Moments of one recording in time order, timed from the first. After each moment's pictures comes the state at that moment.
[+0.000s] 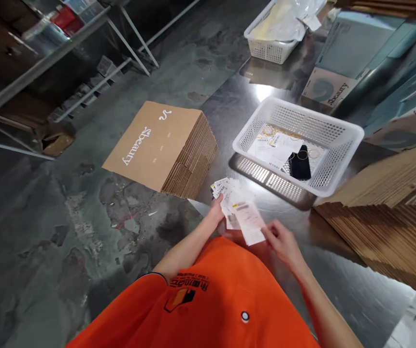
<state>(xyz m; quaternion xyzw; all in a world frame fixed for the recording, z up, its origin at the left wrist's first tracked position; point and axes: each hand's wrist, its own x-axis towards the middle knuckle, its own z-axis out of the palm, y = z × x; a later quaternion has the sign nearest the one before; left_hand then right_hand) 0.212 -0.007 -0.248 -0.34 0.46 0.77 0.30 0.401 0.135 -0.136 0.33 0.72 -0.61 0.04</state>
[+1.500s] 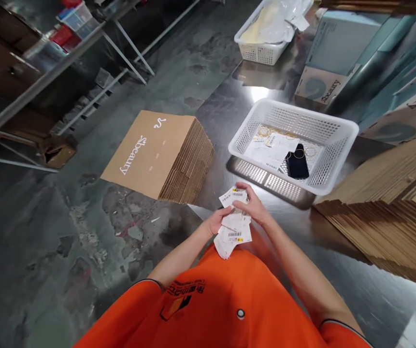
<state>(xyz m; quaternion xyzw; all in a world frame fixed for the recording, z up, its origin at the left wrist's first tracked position) 0.224 -0.031 -0.216 -0.21 0.32 0.64 0.67 0.285 0.136 -0.168 0.16 0.65 -0.74 -0.01</state>
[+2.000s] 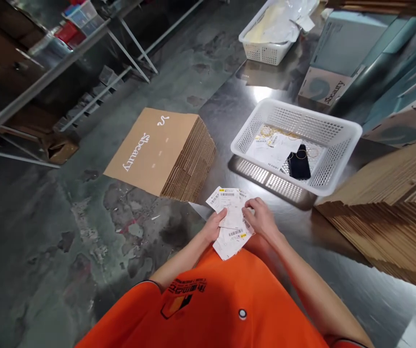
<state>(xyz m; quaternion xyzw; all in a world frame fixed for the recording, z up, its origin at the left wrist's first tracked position) 0.250 -0.046 -0.203 -0.18 0.41 0.76 0.46 0.323 0.129 -0.157 0.20 0.83 -0.51 -0.03</state>
